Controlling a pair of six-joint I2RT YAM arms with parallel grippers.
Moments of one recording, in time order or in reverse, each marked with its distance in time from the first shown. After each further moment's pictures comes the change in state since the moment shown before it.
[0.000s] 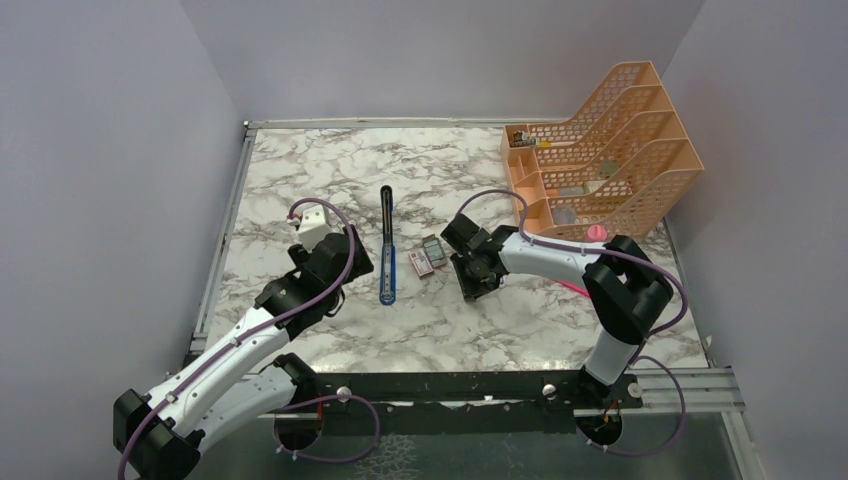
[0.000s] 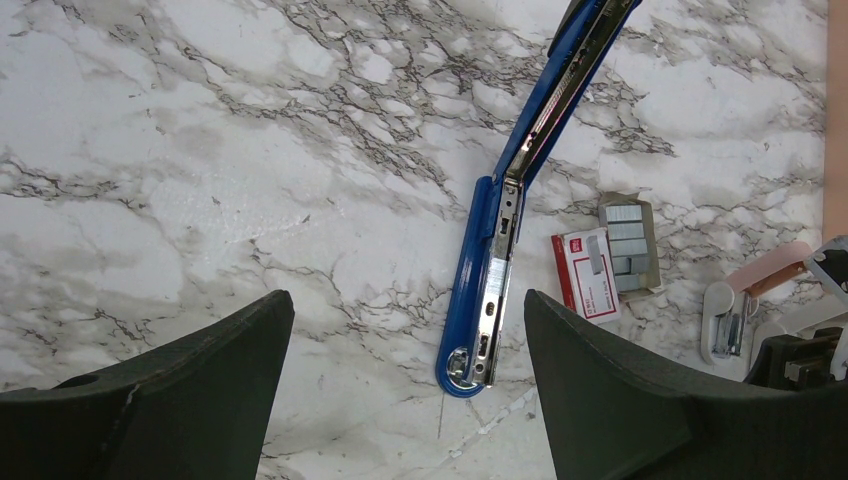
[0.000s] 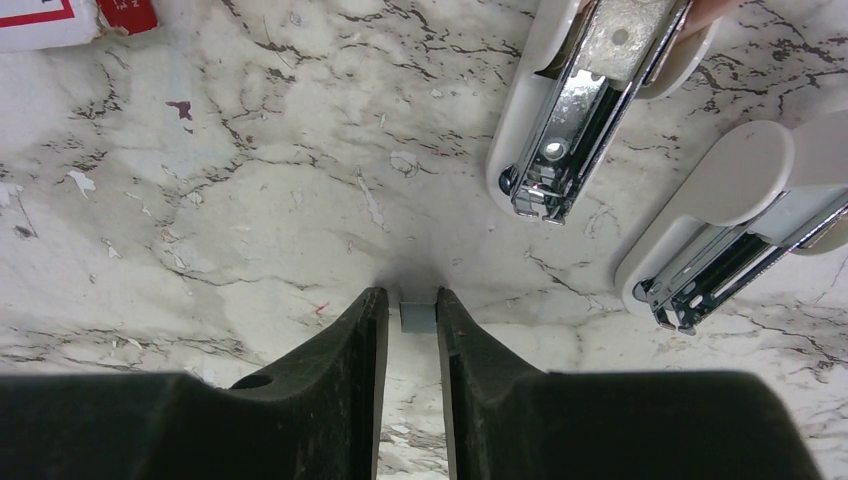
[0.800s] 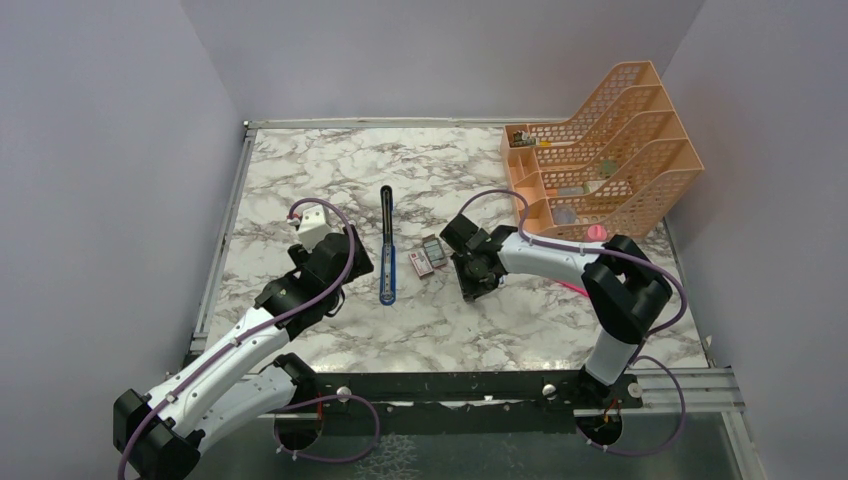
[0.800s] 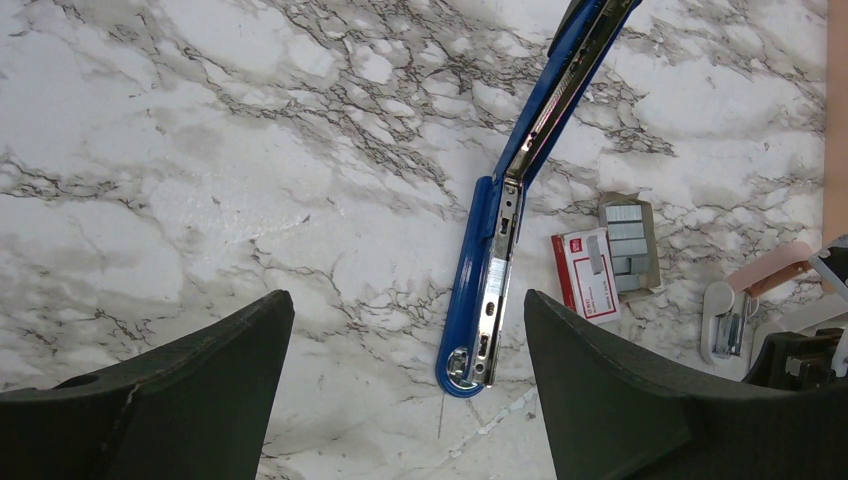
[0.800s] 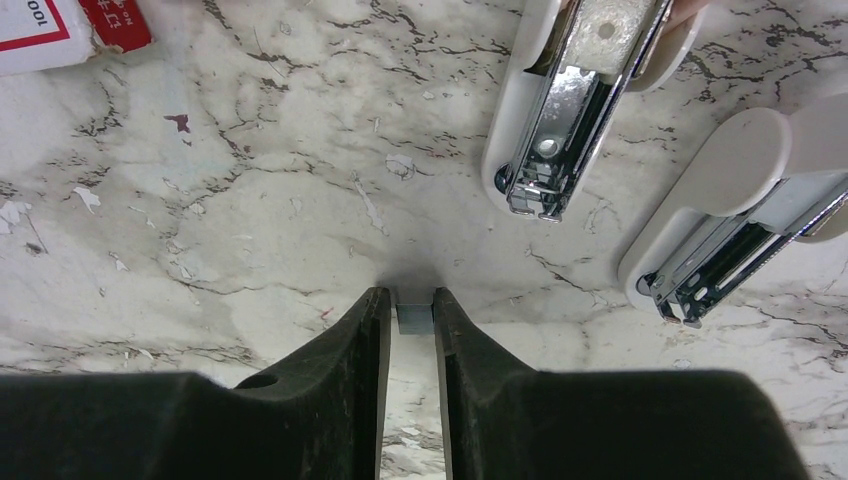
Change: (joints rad) left arm 0.000 0.000 0.000 0.000 0.000 0.000; right arm 0.000 0.004 0.003 -0.001 0.014 0.049
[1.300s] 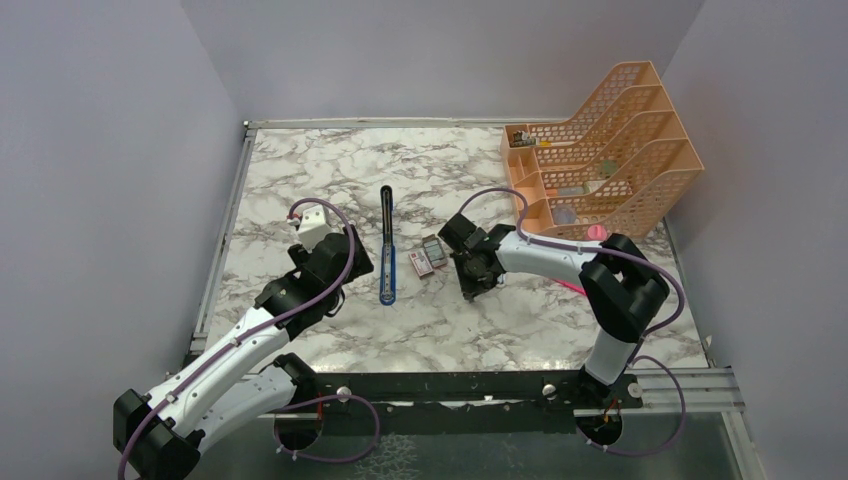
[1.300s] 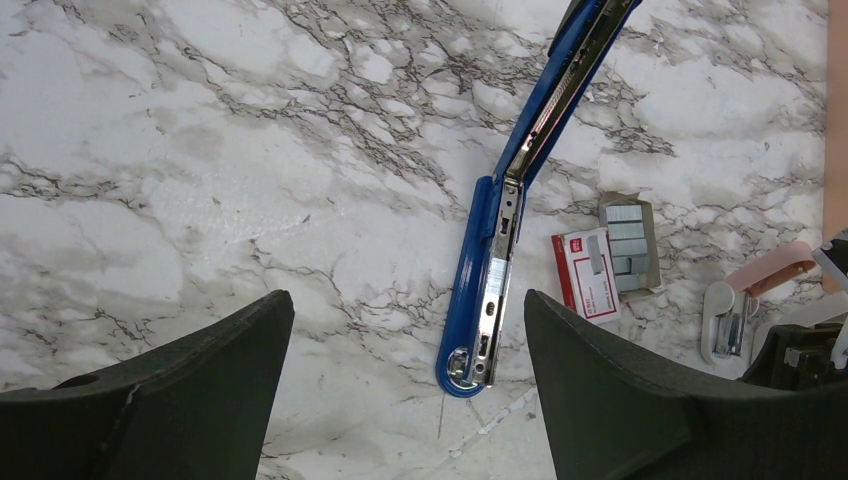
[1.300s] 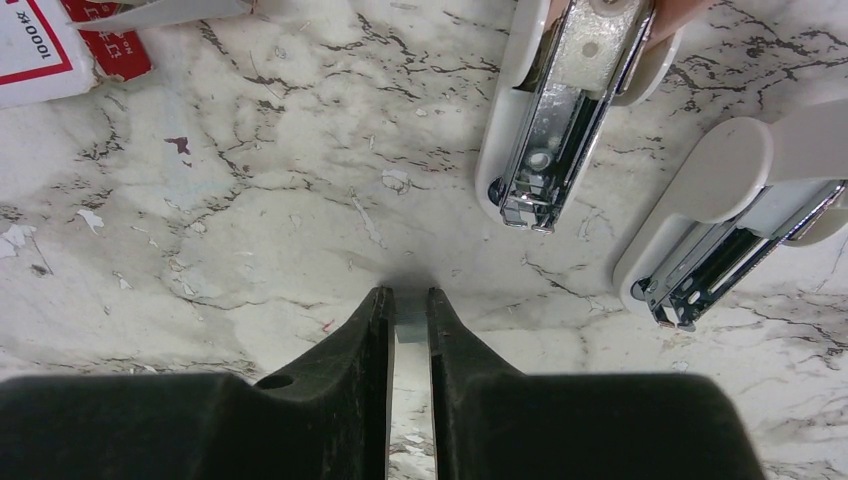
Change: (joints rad) left arm 0.000 0.000 0.000 0.000 0.000 0.000; right arm 0.000 0.017 0.019 -0.008 0.025 0.022
